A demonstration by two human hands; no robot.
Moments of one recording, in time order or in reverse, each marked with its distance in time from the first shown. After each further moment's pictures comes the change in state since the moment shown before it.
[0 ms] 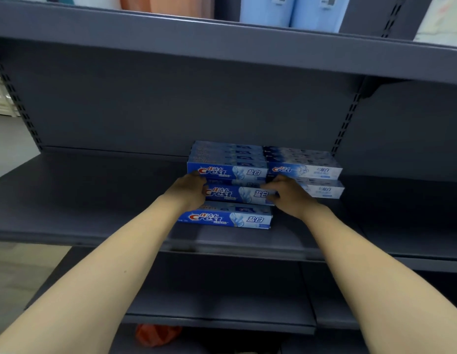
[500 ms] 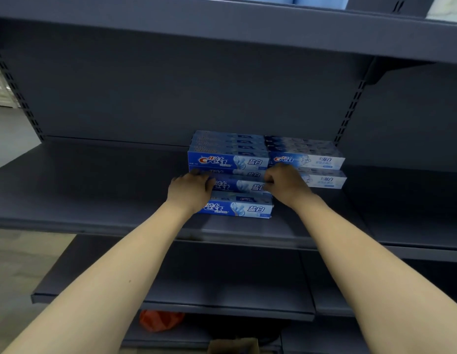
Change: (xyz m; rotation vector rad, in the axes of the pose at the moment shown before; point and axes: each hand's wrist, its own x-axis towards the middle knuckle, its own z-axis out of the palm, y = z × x) left_hand -0.016 0.006 0.026 0.059 0.208 -0.045; right_hand 0.005 -0.013 0.005 -0.056 0.116 0.042
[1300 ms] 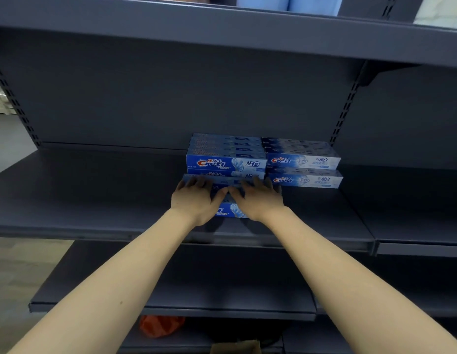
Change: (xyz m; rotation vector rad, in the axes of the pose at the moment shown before) left_hand -0.011 0.006 0.008 0.102 -0.088 0.061; right_hand -0.015 -0.055 0.033 -0.171 -0.210 0.186
